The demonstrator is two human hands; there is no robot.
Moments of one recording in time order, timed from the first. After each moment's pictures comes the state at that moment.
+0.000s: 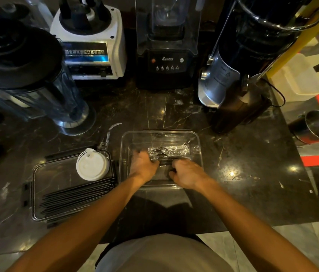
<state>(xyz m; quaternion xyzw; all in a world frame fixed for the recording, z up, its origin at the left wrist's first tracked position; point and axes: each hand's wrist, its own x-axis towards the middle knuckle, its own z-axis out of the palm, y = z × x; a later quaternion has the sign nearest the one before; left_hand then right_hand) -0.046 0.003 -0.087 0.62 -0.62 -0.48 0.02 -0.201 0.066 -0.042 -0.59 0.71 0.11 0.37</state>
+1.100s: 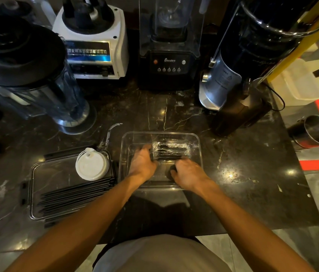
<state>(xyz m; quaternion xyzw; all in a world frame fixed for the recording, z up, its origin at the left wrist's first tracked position) -0.045 -0.006 -0.097 0.60 -0.65 -0.47 0.07 -0.201 0.065 -0.033 -0.58 0.73 0.10 0.34</state>
